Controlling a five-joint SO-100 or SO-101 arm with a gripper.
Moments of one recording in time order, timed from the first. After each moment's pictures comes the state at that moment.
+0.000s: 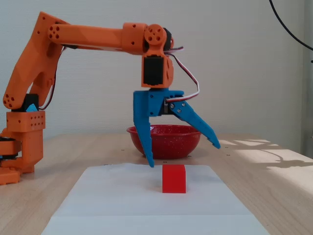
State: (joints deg) arm -15.2 65.0 63.5 84.2 14.8
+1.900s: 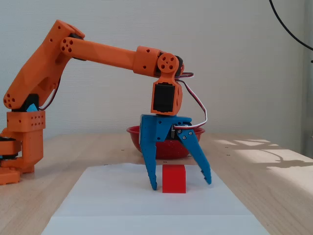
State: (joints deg) arm -14.3 53.8 59.2 81.1 14.8
